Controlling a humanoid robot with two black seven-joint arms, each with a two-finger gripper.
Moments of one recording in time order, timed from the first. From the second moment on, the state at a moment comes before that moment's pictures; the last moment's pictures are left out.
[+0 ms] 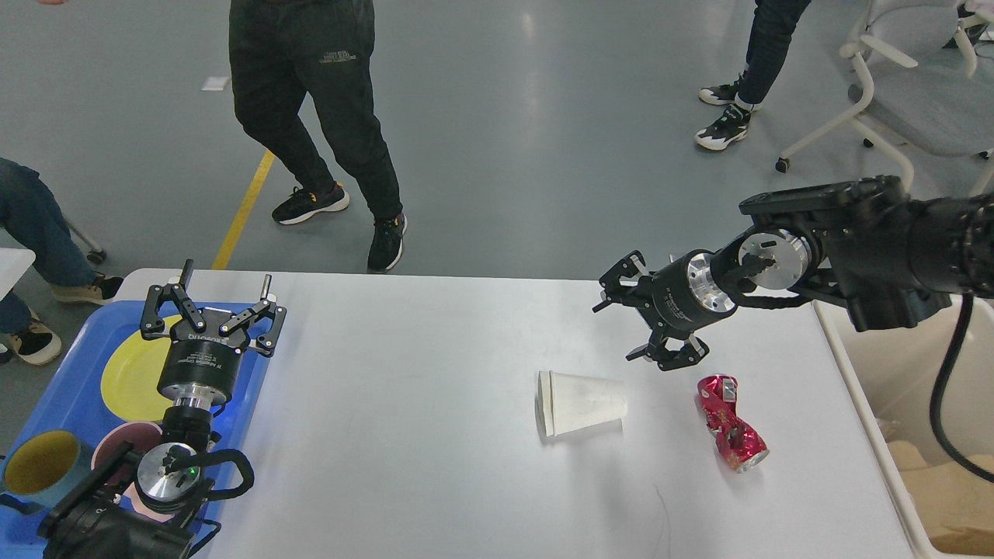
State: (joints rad) left arm -0.32 0.17 -1.22 -0.77 -0.14 -0.58 -0.28; right arm 1.50 -0.21 -0.92 0.94 0.82 0.36 -0.30
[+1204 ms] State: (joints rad) left arm -0.32 0.17 -1.22 -0.77 -0.14 -0.58 -0.27; right arm 1.01 0.06 -0.66 0.39 0.74 0.31 -0.33
